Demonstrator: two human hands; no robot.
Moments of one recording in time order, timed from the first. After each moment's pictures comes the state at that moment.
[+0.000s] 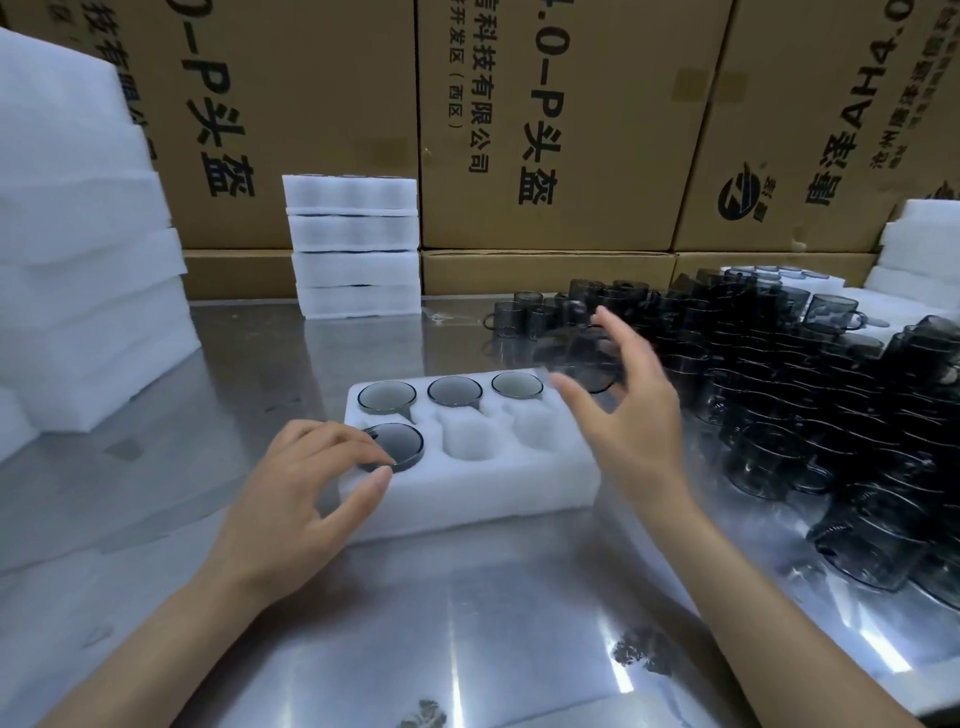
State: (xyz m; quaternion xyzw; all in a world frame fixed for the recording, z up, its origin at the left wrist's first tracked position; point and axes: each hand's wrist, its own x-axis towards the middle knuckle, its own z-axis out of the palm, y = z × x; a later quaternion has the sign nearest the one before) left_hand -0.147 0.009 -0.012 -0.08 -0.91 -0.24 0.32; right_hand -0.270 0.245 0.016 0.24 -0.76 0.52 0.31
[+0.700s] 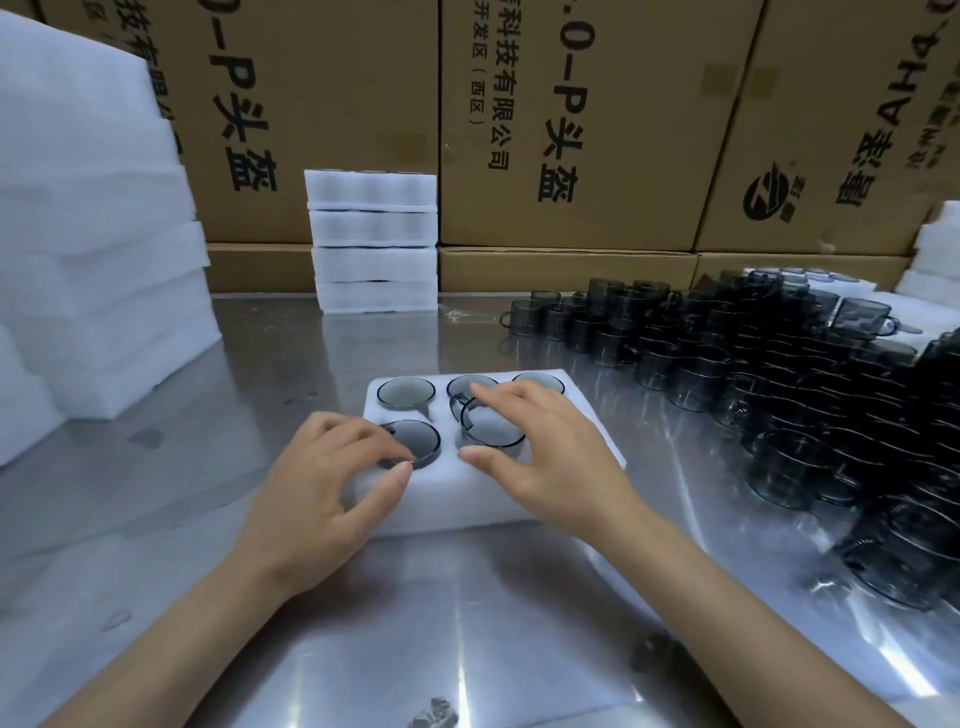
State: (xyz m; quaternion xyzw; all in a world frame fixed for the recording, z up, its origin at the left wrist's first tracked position) left_hand -0.148 0.013 -0.010 -0.07 -0.91 -0.23 0.32; right_hand -0.247 0.206 0.007 0.39 -0.85 0.32 0.15
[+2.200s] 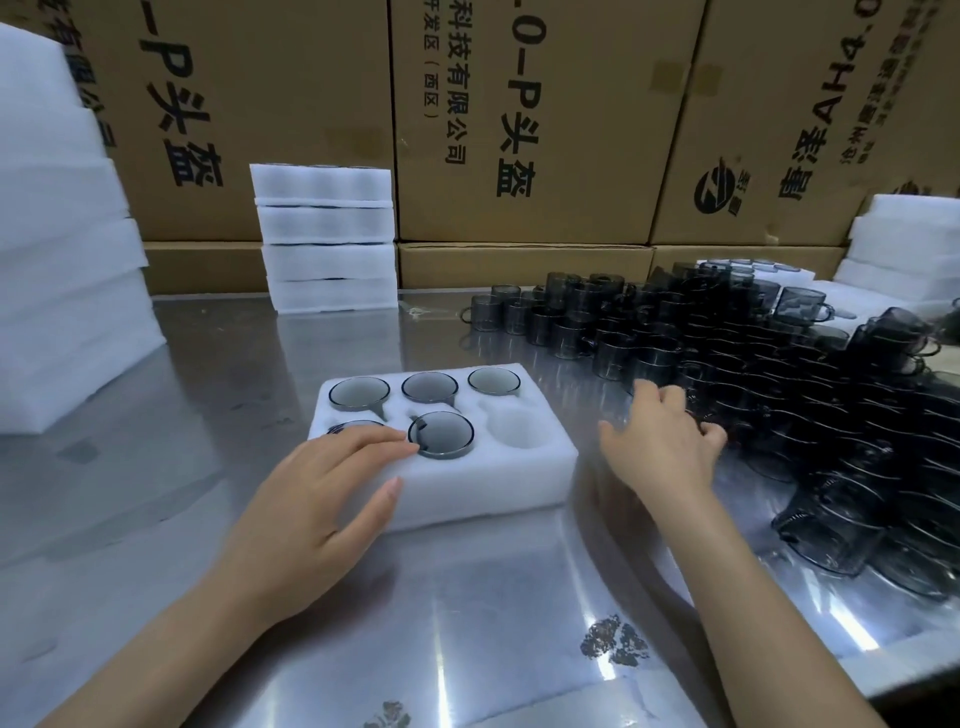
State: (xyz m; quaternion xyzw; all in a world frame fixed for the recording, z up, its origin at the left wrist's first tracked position) left_hand -0.153 0.034 -0.018 -0.14 -0.92 -0.21 0.31; right_hand -0.283 0.284 0.007 -0.03 -0.98 0.16 0.14
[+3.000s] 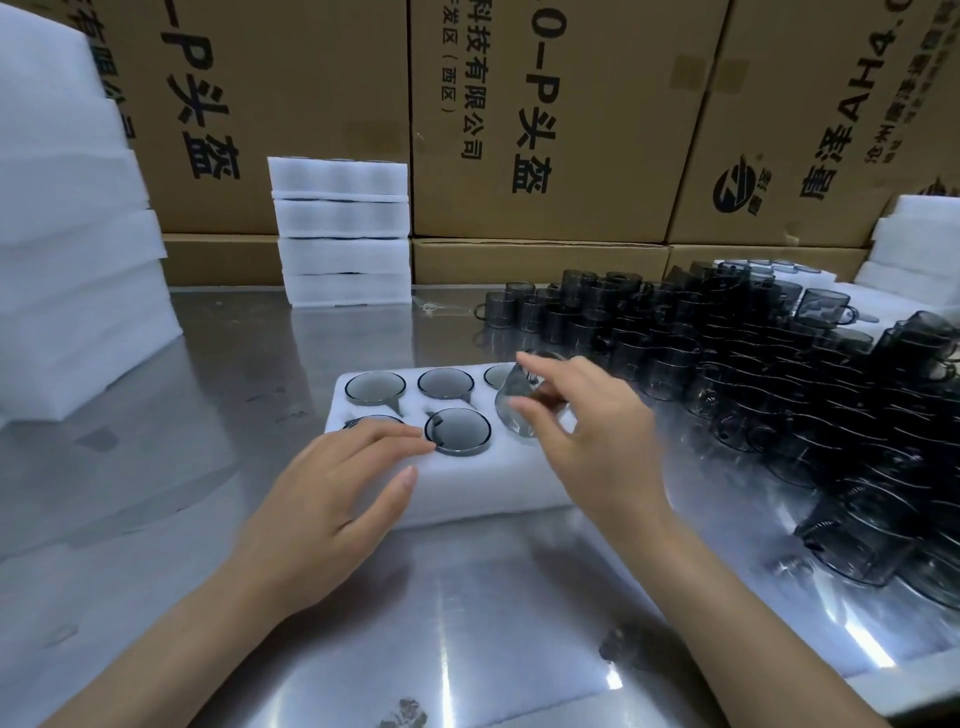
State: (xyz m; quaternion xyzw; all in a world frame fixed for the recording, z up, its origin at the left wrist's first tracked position) left_hand -0.155 0.033 -0.018 -0.13 -0.91 -0.25 0.29; right_hand -0.246 0.236 0.015 0.32 -0.79 0.35 0.38
